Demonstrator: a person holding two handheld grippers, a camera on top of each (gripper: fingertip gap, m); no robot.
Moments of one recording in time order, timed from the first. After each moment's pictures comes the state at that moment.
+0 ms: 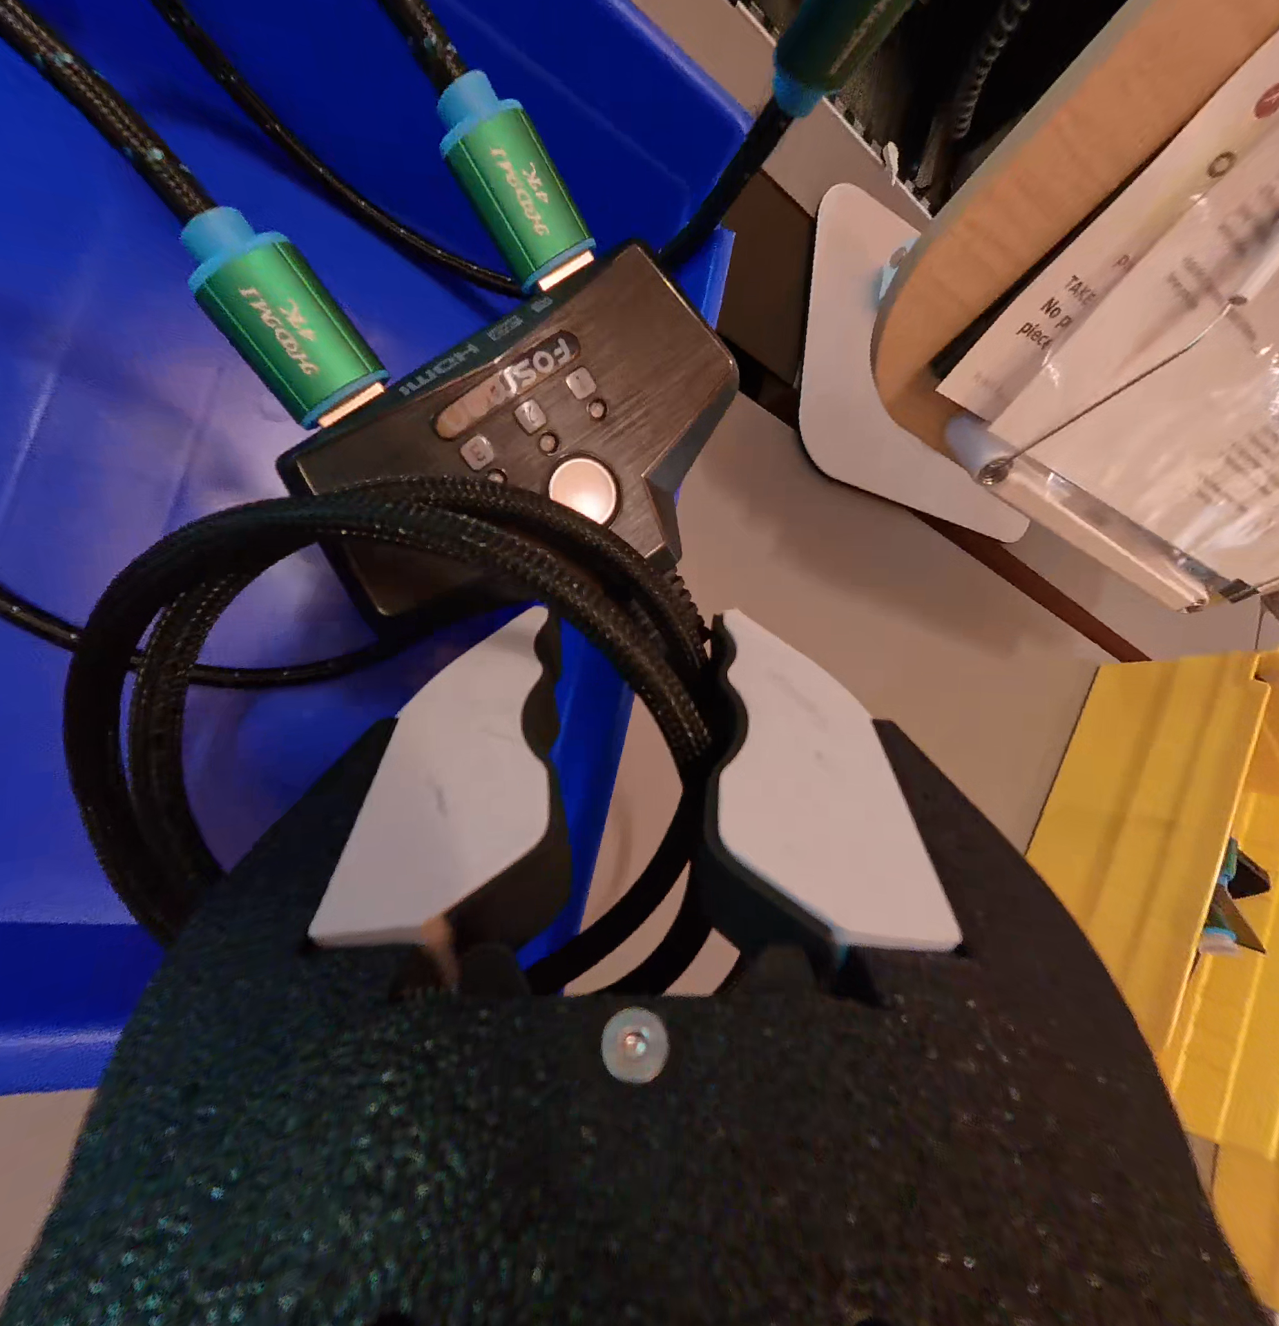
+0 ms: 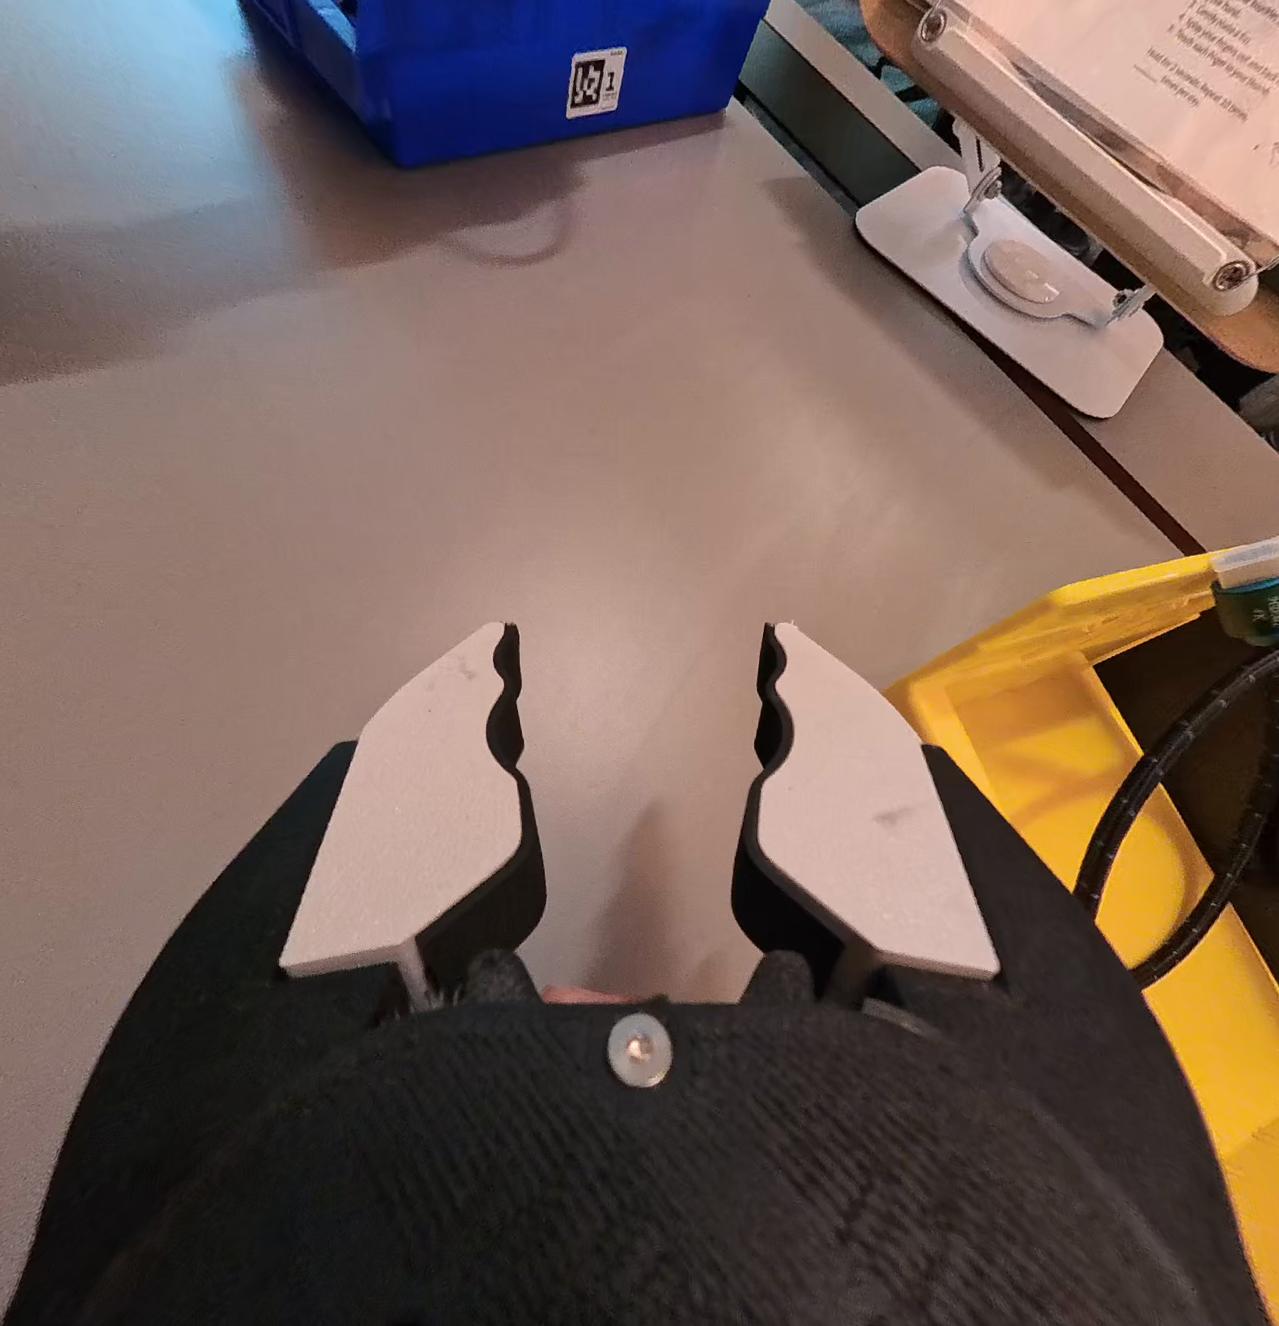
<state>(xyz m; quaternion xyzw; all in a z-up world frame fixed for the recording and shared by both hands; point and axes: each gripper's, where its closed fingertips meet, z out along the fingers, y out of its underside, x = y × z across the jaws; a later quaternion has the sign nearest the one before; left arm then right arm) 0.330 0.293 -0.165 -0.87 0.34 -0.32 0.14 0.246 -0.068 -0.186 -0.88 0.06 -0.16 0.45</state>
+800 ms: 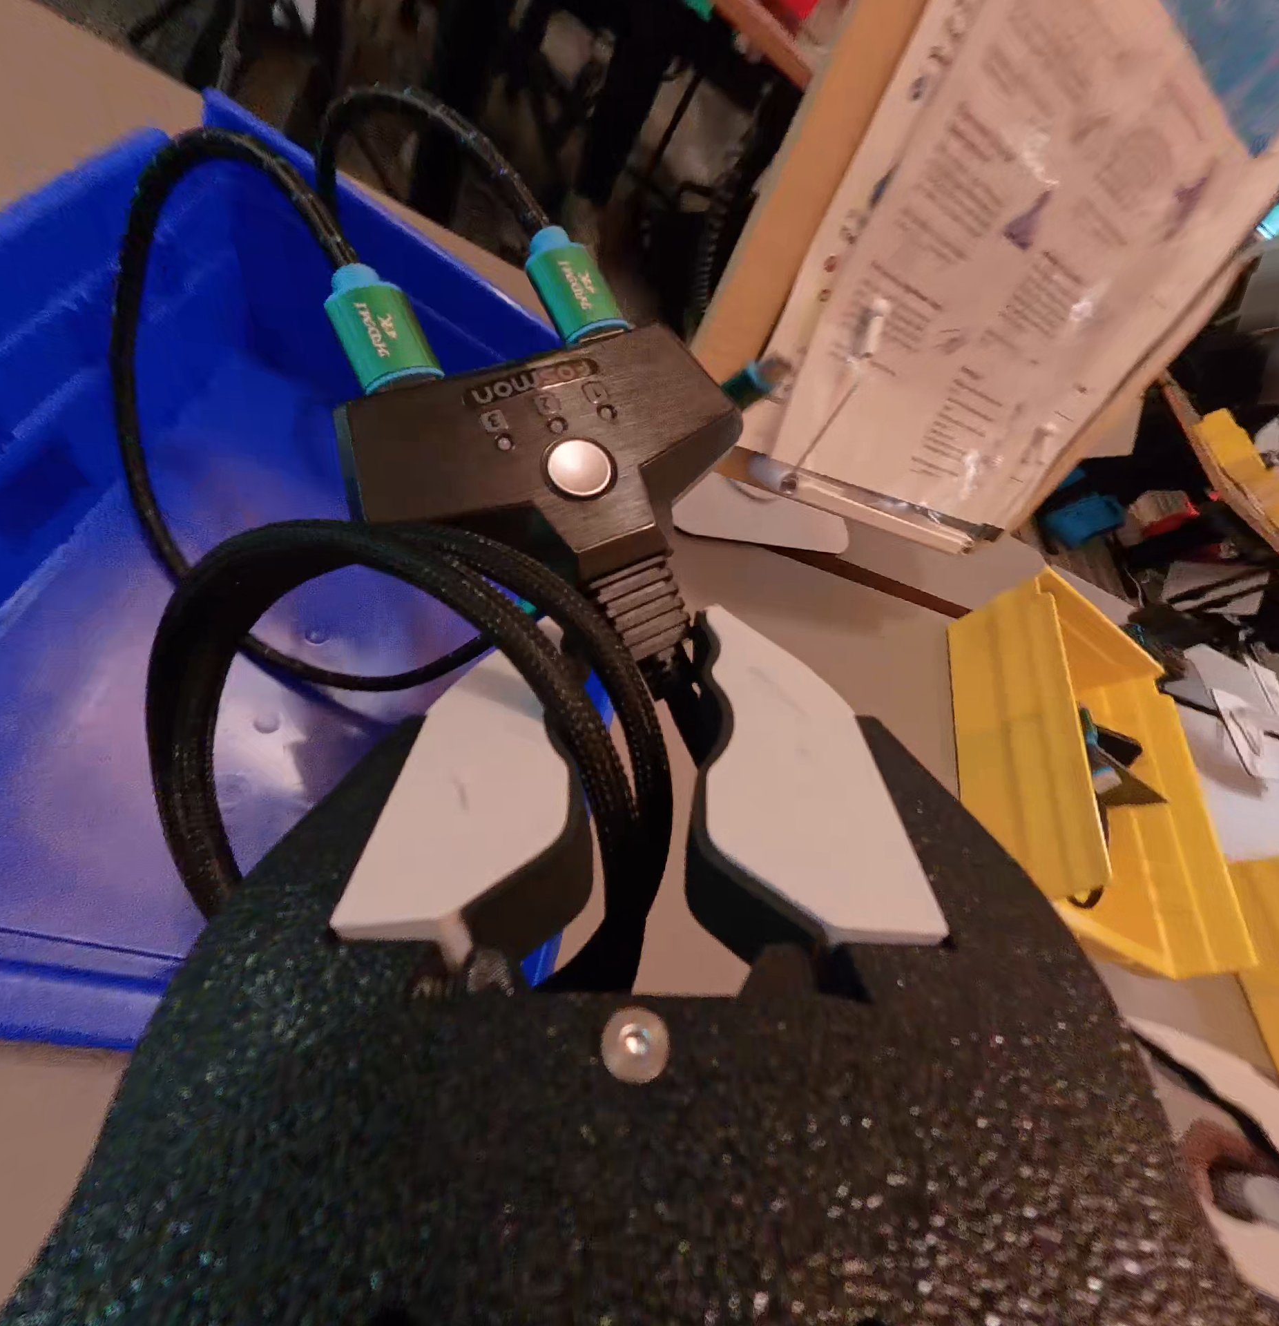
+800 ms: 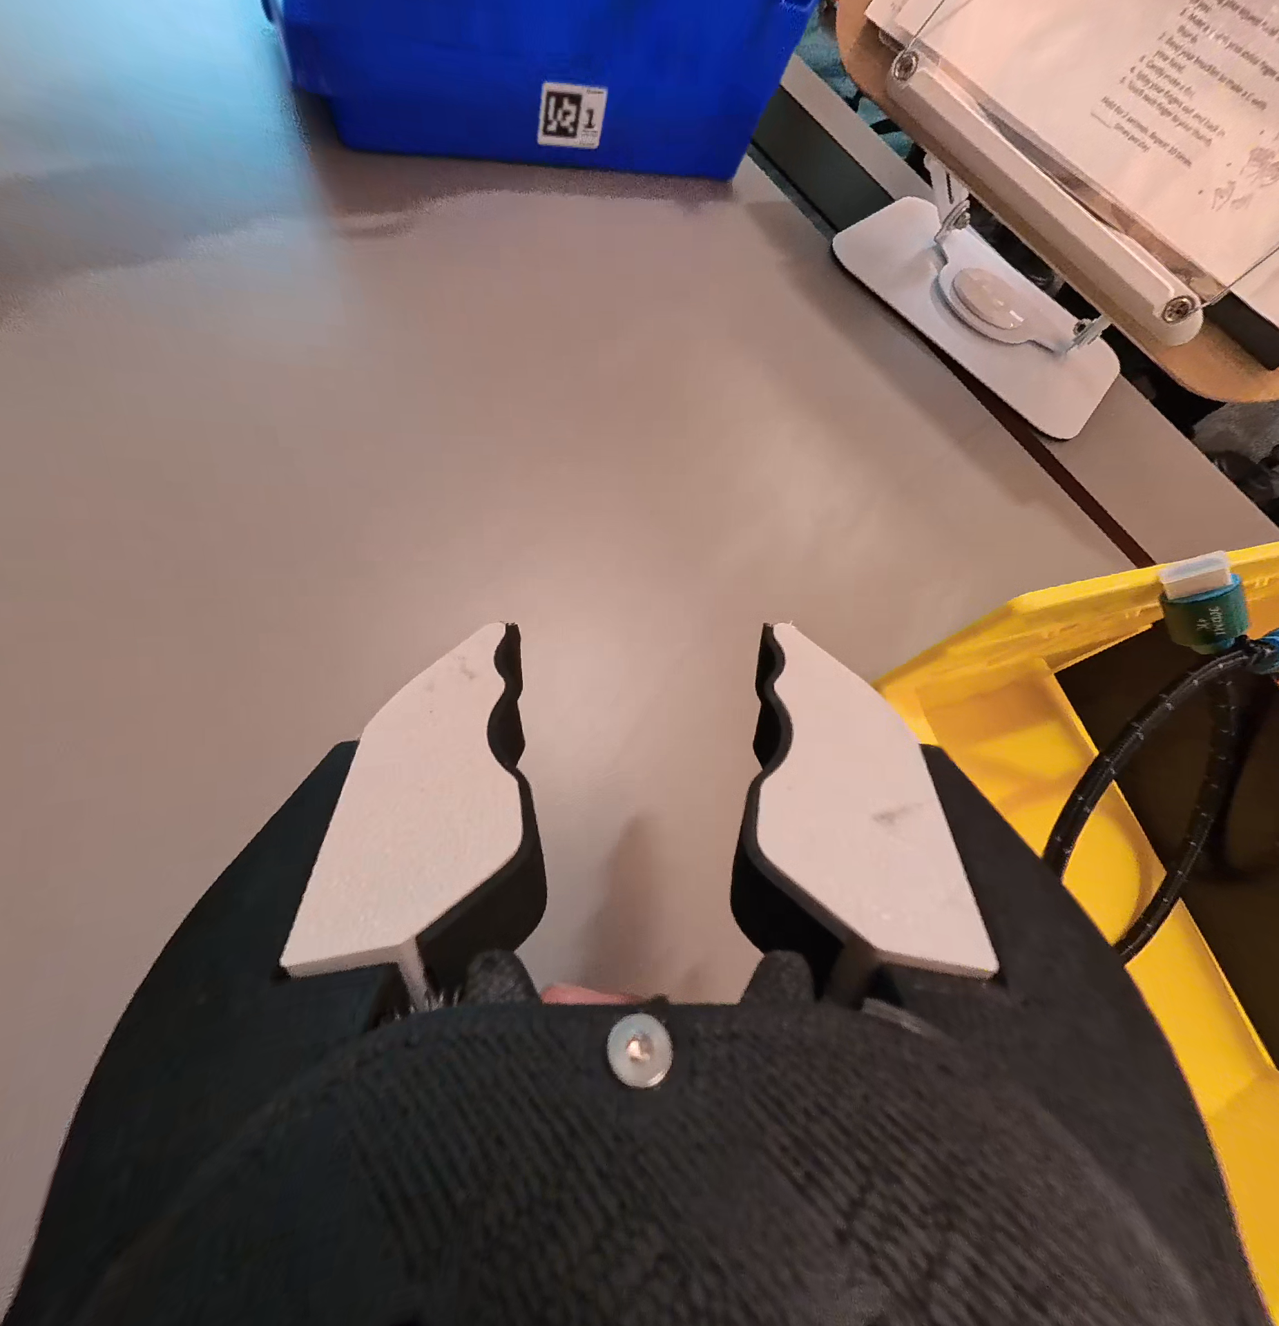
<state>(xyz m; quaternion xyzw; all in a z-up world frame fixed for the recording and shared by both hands) 0.292 0.295 -0.106 -0.76 0.39 -0.46 0.23 0.249 -0.071 -0.180 -0.87 0.06 -0.17 0.45</state>
